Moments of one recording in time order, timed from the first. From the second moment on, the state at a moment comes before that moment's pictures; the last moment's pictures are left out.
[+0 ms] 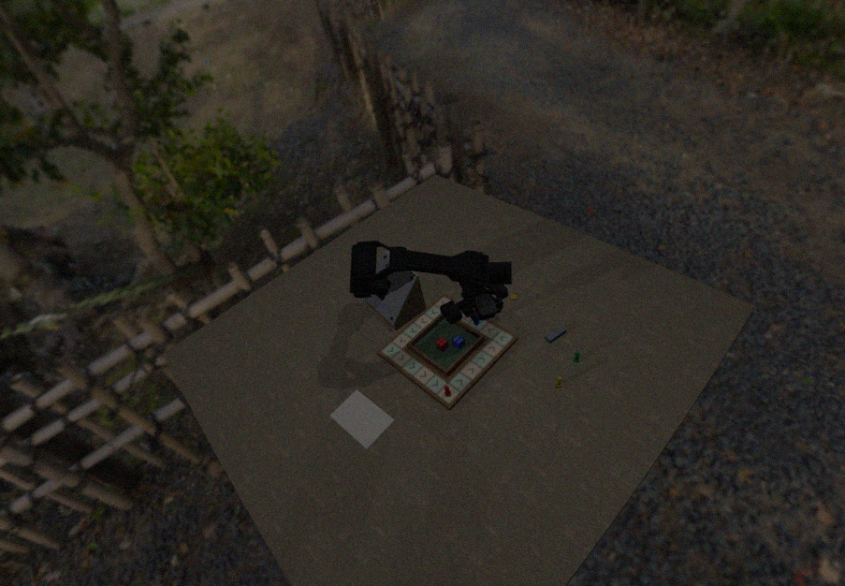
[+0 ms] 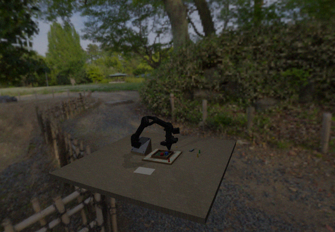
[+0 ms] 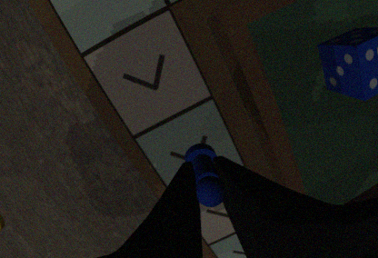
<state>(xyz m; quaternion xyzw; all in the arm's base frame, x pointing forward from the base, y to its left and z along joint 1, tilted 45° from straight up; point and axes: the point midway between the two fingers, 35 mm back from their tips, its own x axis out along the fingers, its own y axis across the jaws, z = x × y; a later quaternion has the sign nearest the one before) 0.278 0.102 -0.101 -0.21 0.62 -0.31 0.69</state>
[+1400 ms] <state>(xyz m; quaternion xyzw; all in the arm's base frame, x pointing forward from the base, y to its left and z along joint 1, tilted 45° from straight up) 0.246 0.141 0.006 -0.21 0.62 -0.31 0.69</state>
